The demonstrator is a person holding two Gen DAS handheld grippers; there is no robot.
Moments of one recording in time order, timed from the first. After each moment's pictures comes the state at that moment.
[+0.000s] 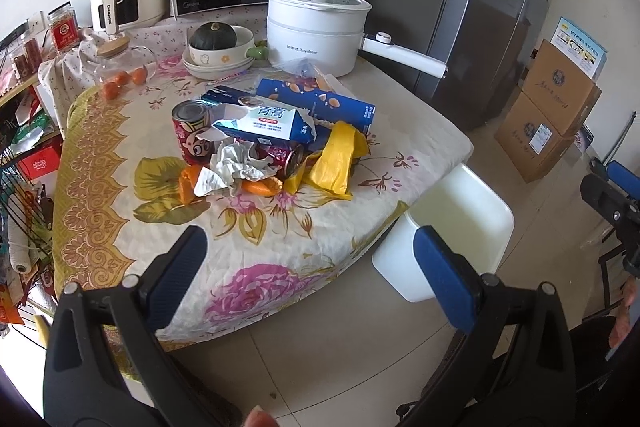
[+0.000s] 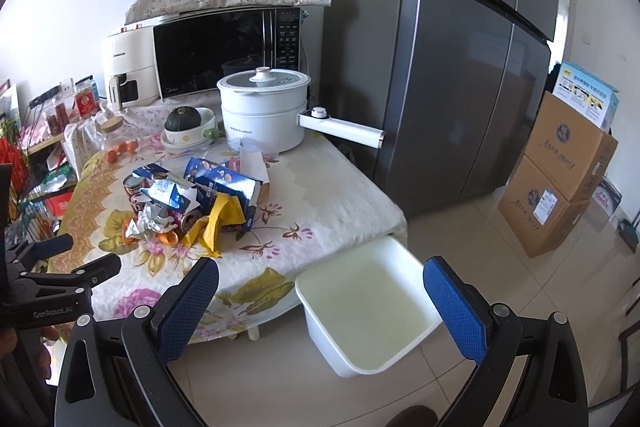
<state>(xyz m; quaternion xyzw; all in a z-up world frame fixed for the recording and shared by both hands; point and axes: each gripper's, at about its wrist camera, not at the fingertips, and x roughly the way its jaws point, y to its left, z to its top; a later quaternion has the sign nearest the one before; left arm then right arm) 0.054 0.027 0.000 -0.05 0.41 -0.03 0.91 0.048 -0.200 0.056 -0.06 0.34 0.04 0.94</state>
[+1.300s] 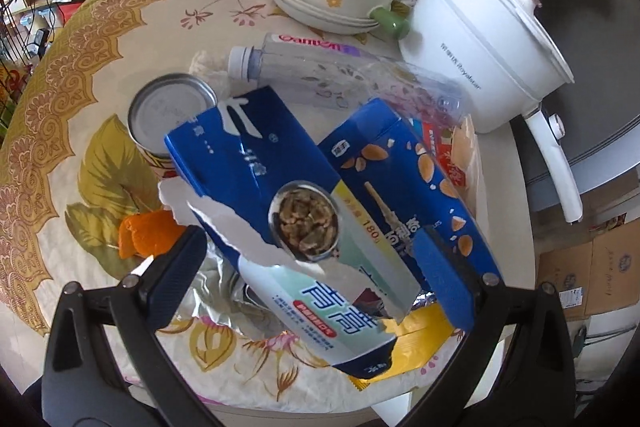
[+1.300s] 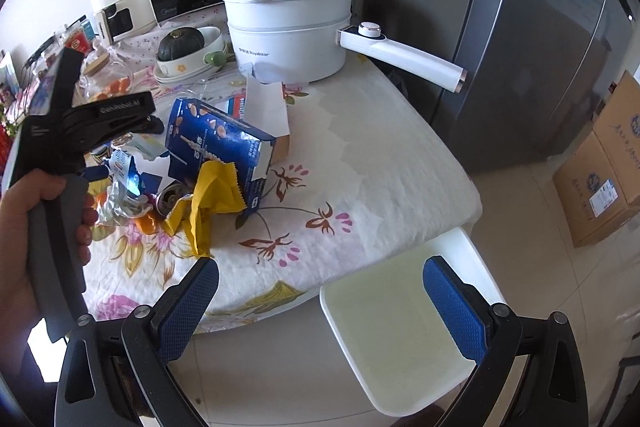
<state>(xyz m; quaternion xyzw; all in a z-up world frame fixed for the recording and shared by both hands) 0.255 0.079 -0.083 -0.27 0.51 0.16 0.80 0.197 -0.174 -0.023 -0.07 0.48 0.09 0.87</state>
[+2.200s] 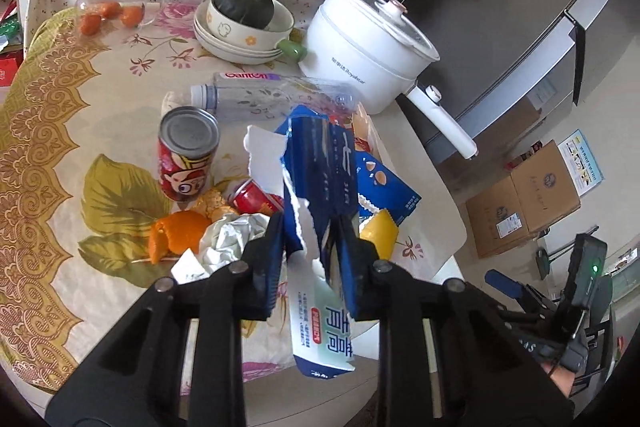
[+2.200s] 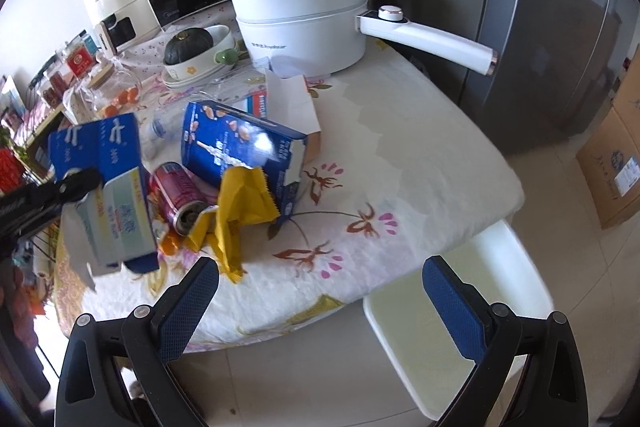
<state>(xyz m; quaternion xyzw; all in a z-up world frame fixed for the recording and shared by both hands) 0.166 0.119 -0.029 -0.24 0.43 -0.05 0.87 0.213 -0.143 -0.044 -0.01 0.50 0.12 0.86</state>
